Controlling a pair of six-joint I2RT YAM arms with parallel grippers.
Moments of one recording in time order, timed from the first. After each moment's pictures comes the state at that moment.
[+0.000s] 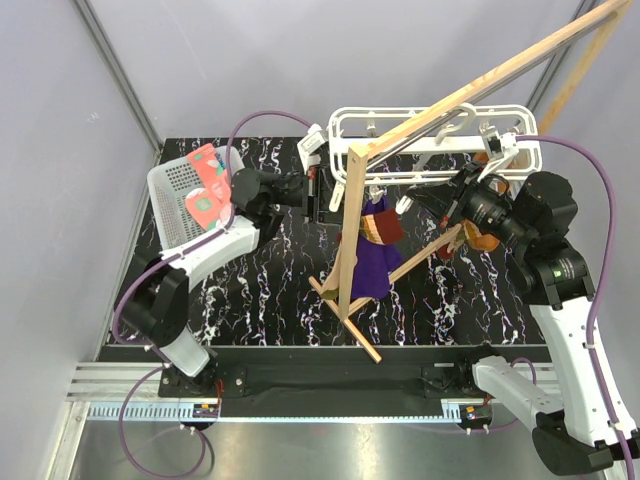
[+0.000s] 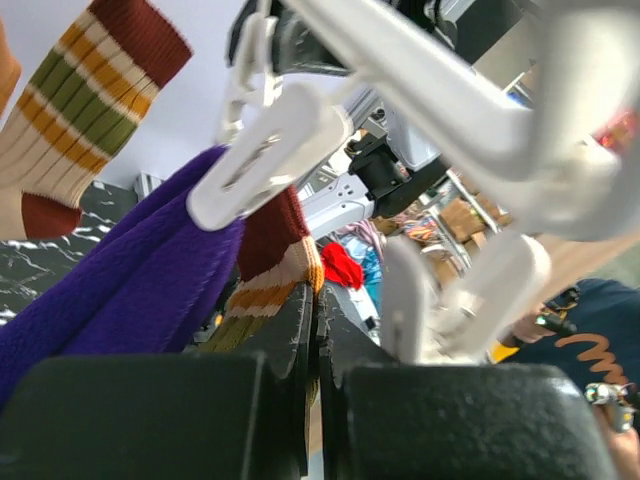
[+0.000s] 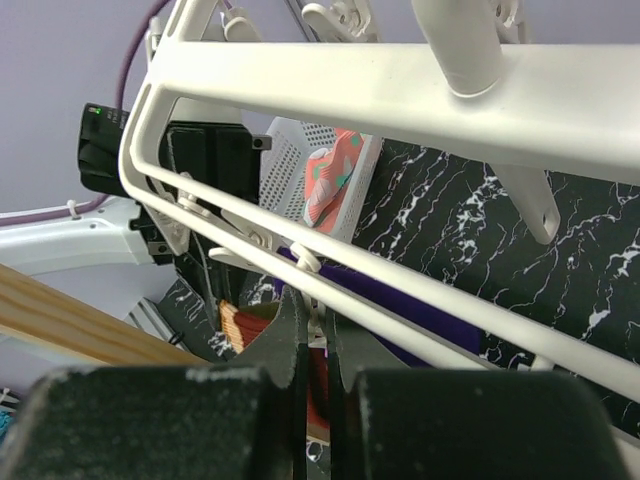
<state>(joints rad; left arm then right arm) -0.59 1.63 1.18 1.16 1.23 -1.40 0.26 0.91 1.31 -0.46 -0.51 0.42</state>
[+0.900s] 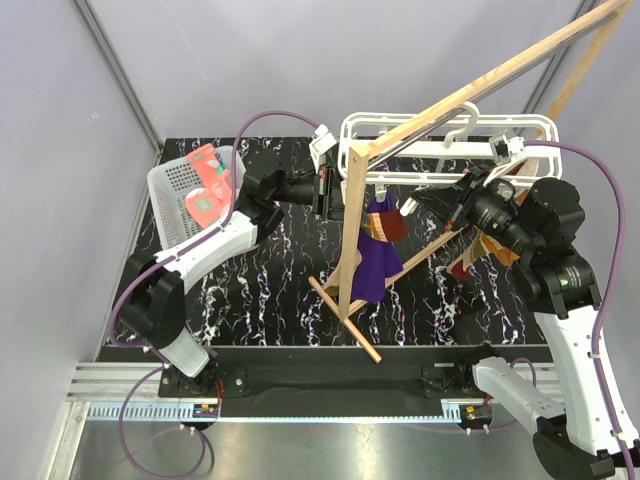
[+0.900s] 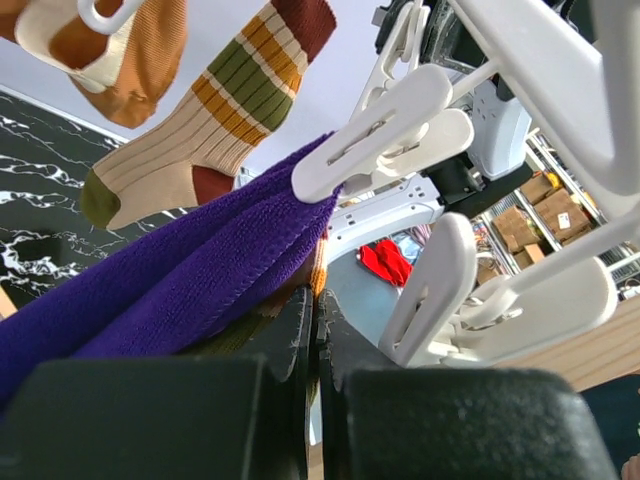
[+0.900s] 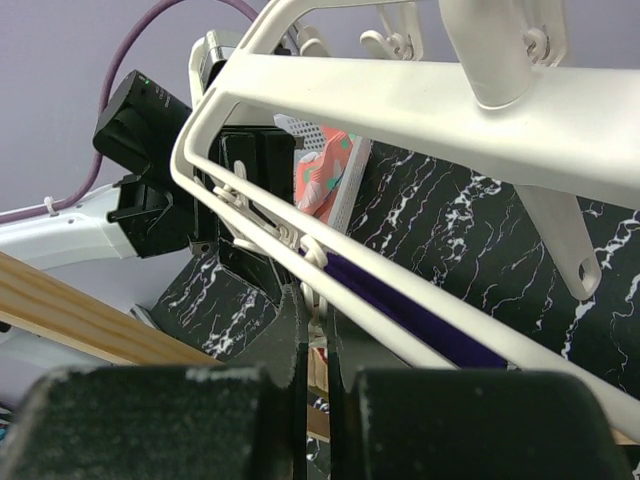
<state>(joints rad) -0.60 1.61 1.24 0.65 1.20 -0.98 0.26 0.88 1.32 -0.49 -0.48 0.42</state>
